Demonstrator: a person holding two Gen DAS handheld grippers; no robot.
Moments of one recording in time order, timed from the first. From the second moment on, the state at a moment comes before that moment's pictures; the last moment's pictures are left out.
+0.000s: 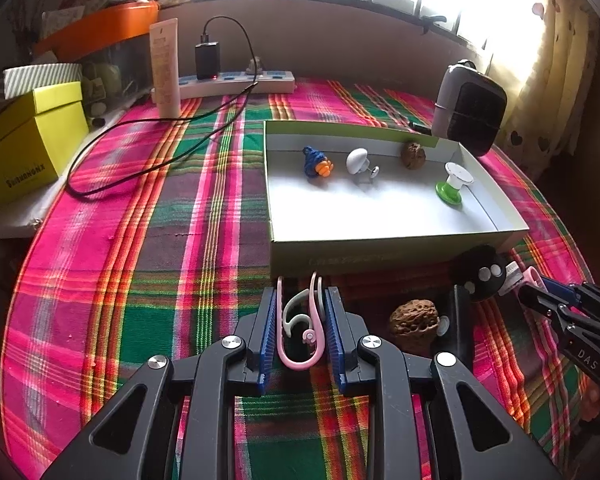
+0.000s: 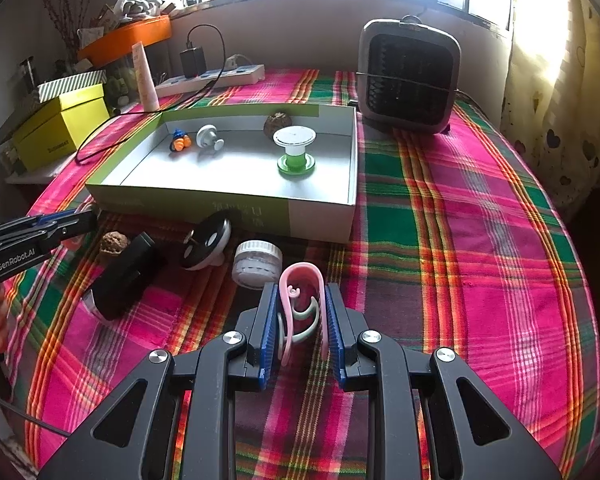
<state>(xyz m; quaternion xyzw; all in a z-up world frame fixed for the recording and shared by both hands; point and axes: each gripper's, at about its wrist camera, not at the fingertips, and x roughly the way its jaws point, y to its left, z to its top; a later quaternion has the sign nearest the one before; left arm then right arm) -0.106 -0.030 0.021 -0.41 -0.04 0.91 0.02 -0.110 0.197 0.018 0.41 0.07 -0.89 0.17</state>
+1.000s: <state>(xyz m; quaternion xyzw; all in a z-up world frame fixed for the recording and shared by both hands) -0.175 -0.026 0.051 -0.40 -0.03 0.91 0.05 -0.167 0.116 0.049 0.39 0.08 -0.88 0.26</state>
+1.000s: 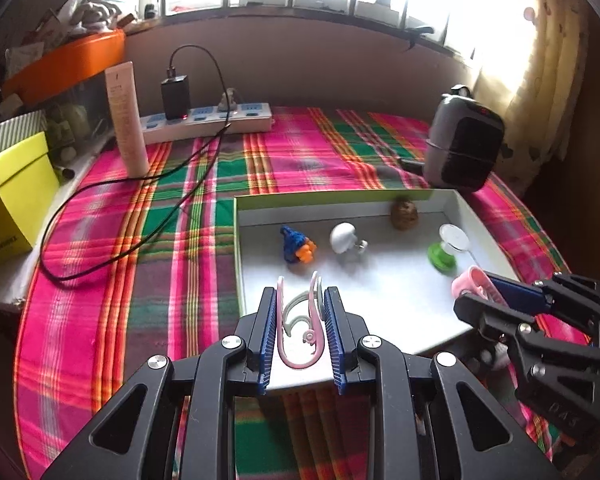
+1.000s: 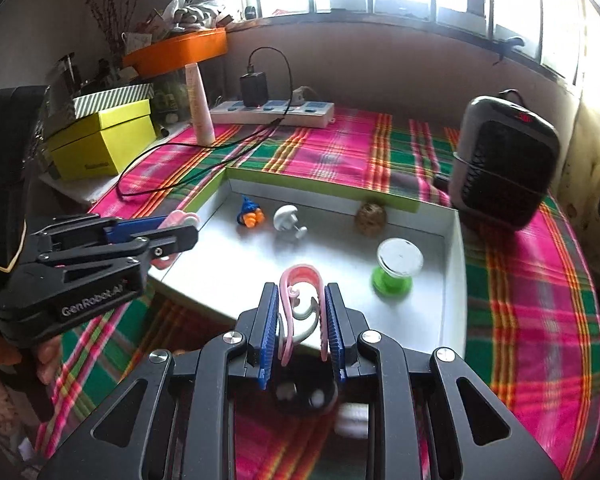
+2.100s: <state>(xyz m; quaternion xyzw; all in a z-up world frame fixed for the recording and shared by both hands) -0.225 -0.013 0.021 -0.43 0.00 0.90 0.07 -0.263 0.081 0.021 0.45 0.08 -0.86 0.22</state>
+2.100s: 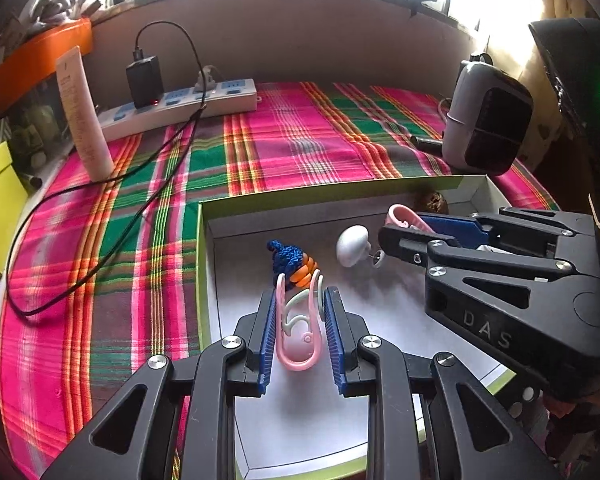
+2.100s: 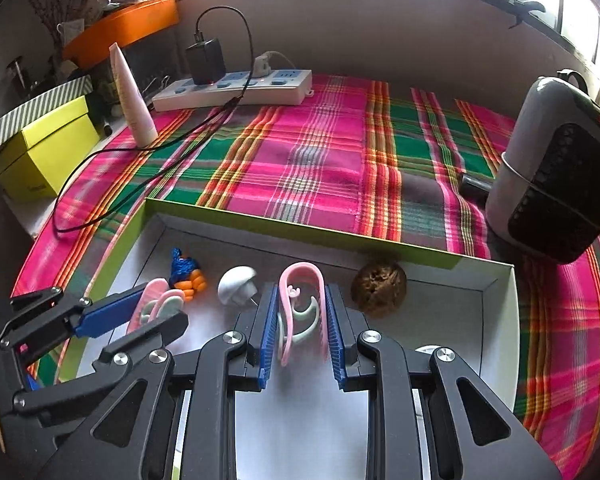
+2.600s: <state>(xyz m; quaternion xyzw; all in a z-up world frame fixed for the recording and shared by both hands) -0.227 -0.010 0.020 -0.43 0.01 0.90 0.06 -0.270 0.080 0.018 0.45 0.08 -0.86 0.21</state>
